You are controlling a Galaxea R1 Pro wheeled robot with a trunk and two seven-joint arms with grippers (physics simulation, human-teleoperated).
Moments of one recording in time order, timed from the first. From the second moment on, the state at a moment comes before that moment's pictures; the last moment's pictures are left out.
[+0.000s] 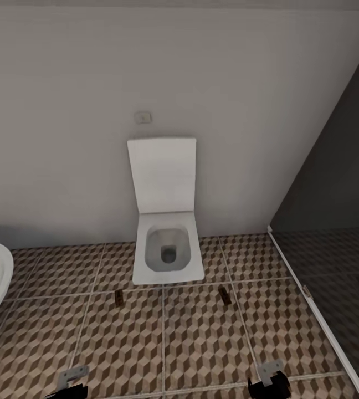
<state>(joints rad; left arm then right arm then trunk) -0.53 0.16 -2.12 -0.01 2.35 -0.05 0.06 -0.46 -0.03 0.02 -0.05 0.34 -0.30 -0.24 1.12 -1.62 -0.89</state>
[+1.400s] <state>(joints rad) -0.53 0.15 -2.12 -0.03 2.35 -0.05 0.05 -0.39 -0.04 0.02 -0.01 0.34 -0.32 -0.23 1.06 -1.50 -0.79</state>
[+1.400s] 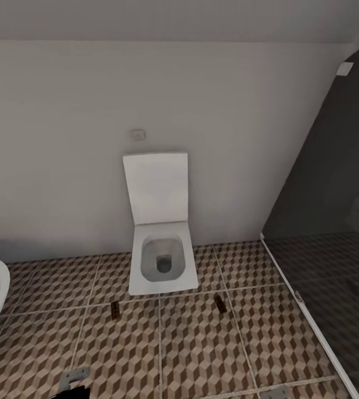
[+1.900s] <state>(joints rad) -0.53 0.15 -2.12 -0.06 2.35 -0.05 0.05 -0.39 -0.04 0.02 -0.01 0.34 -0.32 -0.23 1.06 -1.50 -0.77</state>
